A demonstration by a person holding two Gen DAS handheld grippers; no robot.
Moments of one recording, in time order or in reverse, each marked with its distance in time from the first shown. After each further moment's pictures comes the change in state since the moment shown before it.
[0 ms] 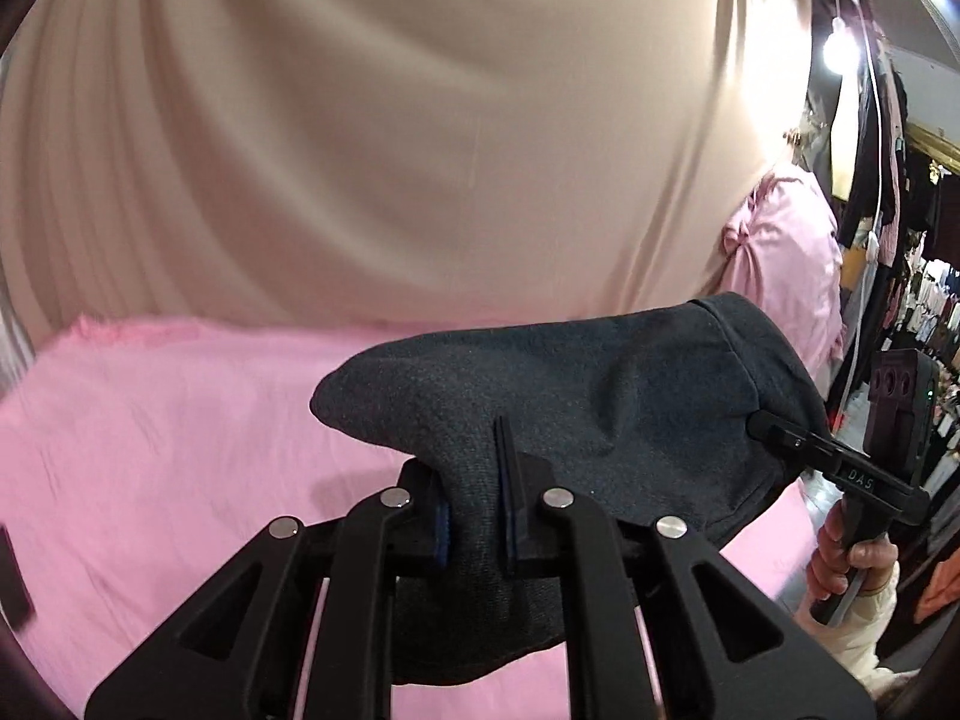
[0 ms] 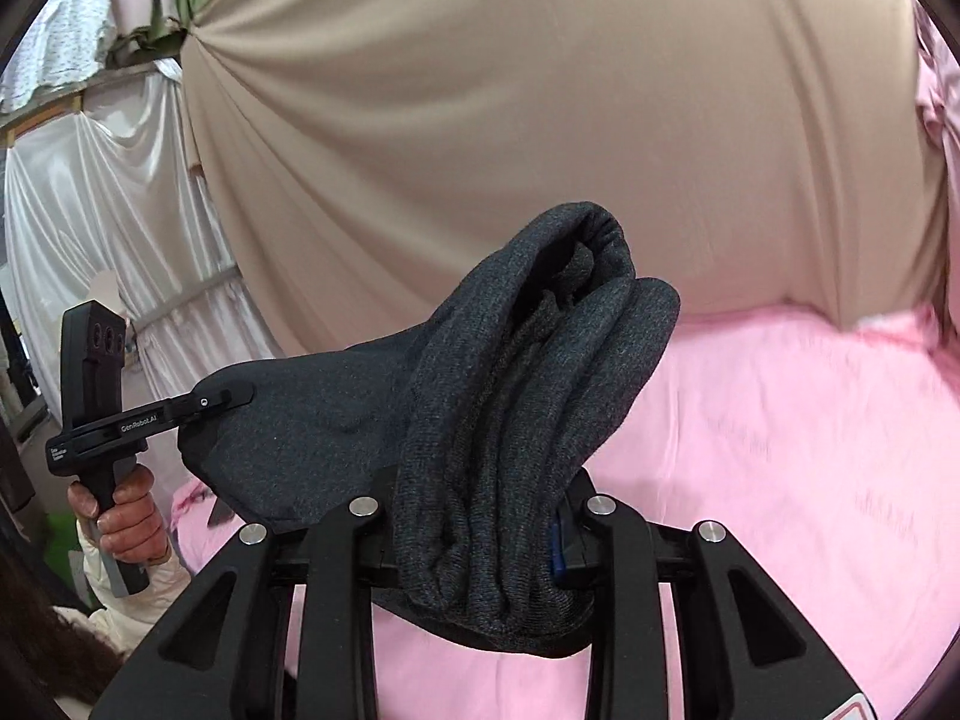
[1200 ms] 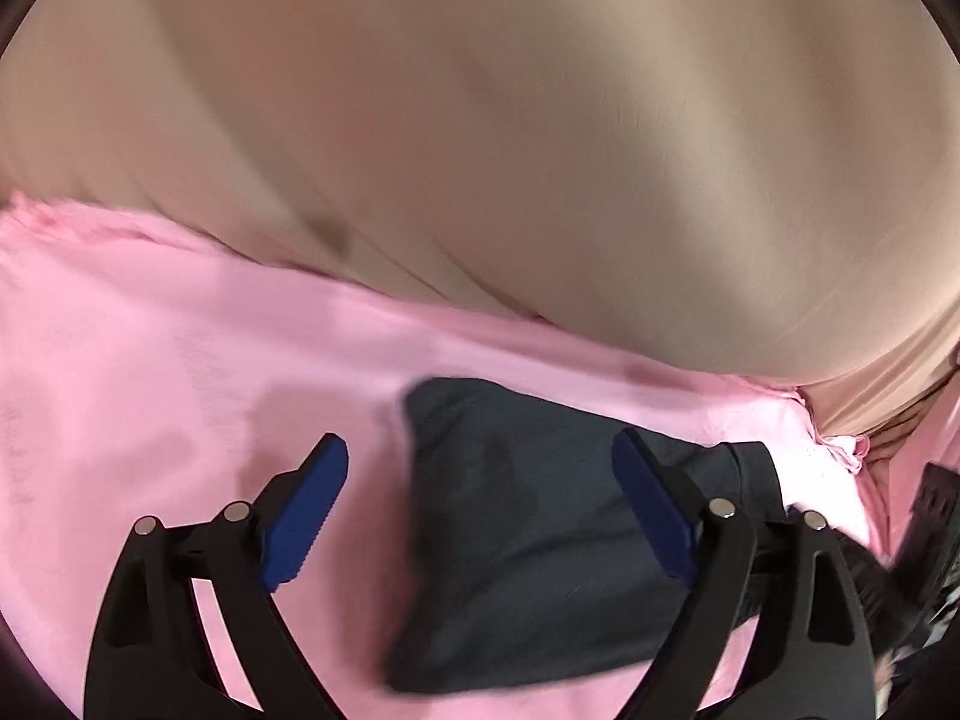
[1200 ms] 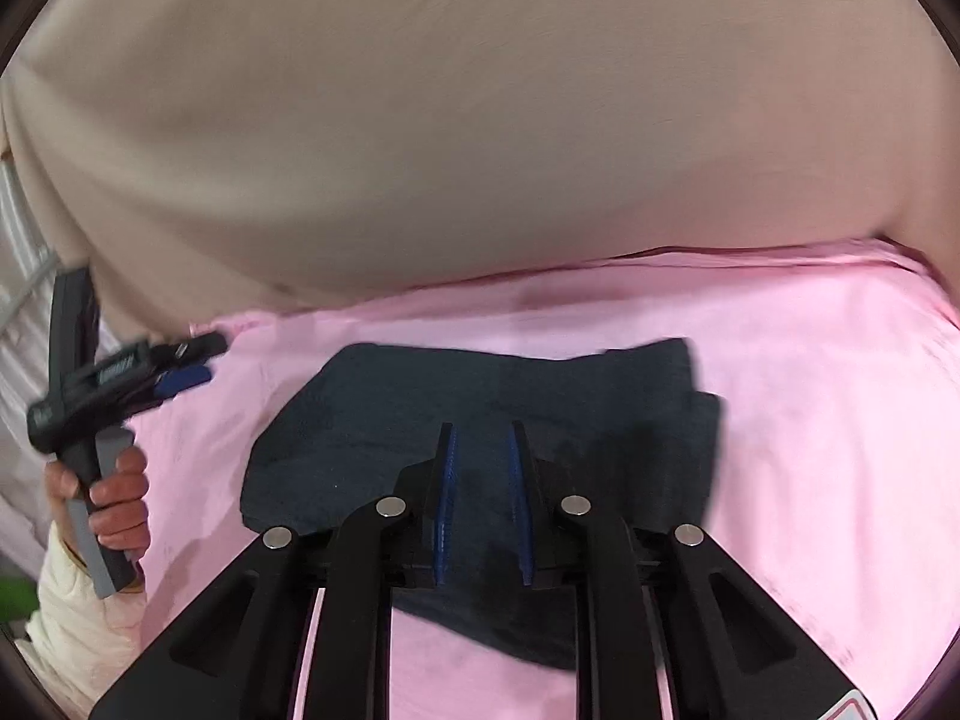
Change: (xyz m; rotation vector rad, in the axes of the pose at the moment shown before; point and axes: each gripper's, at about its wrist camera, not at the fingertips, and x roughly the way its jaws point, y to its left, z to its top) left arm 0.407 0.195 0.039 -0.337 0.325 0.155; right arm 0.393 -0.157 0.025 0.074 0.381 -0.153
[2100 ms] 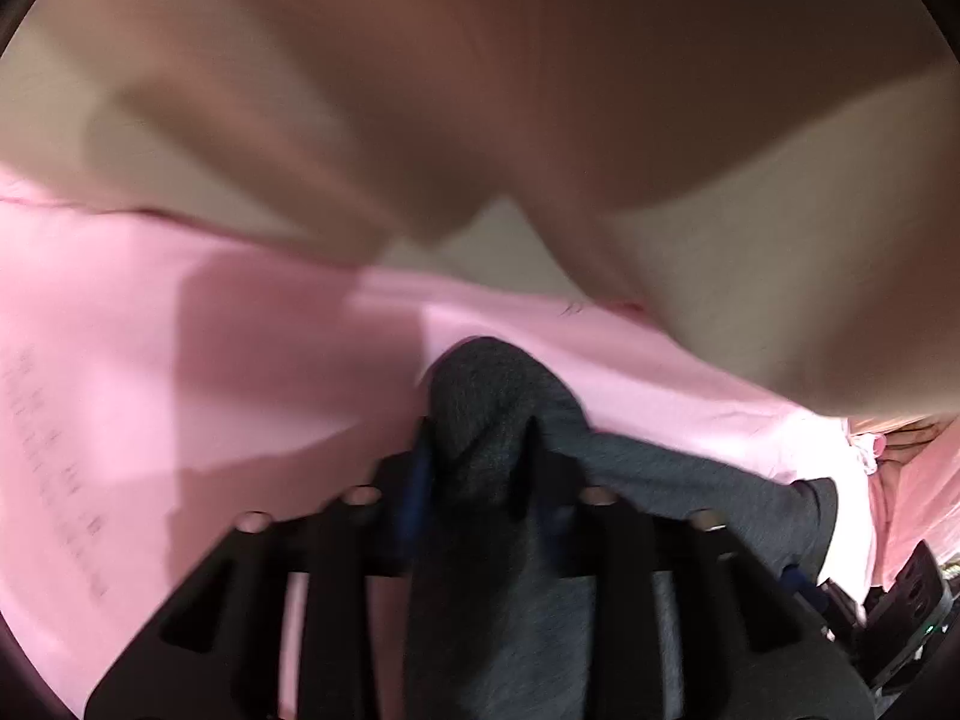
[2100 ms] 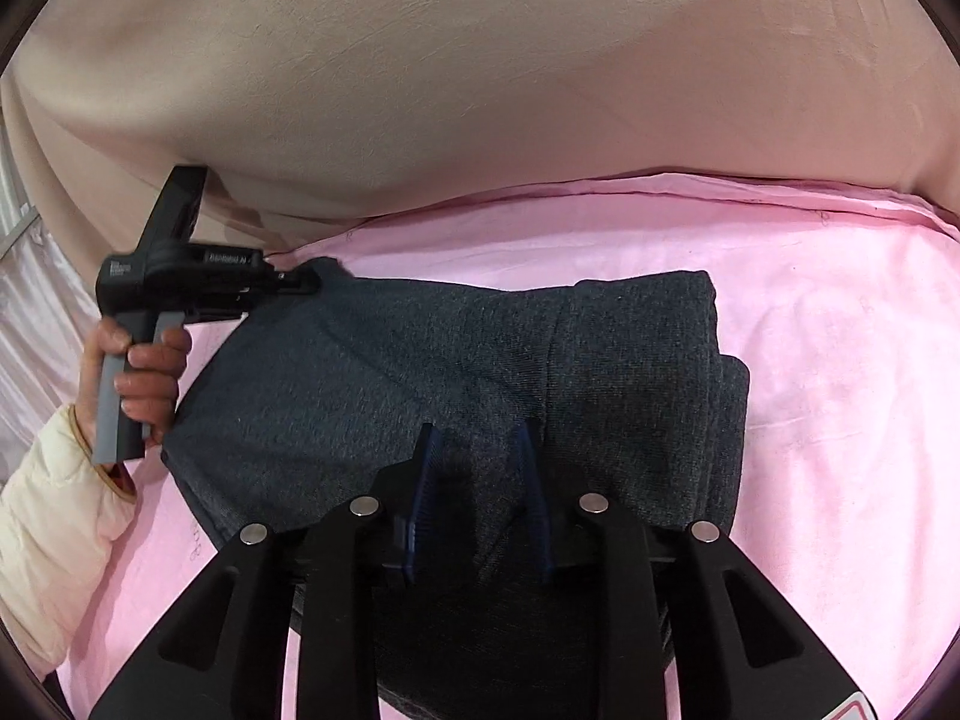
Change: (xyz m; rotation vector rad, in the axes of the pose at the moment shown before) left arm 0.093 0.046 0.041 -0.020 0.142 -0.040; right arm -0.015 -0.026 -0.045 -0.011 -0.031 0.022
